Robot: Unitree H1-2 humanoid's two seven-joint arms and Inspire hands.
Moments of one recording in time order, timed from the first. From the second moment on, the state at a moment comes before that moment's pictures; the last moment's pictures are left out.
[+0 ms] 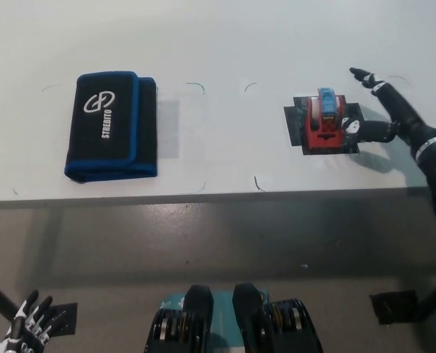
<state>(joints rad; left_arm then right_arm) 0.30 0.14 0.19 -0.13 -0.31 -0.08 -0.19 -0.81 -0.34 0.15 0.75 -0.29 -0.08 0.16</state>
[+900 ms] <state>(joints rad) 0.30 0.14 0.20 -0.13 -0.31 -0.08 -0.19 -0.91 -0.16 0.17 1.10 -0.28 -0.23 0.04</state>
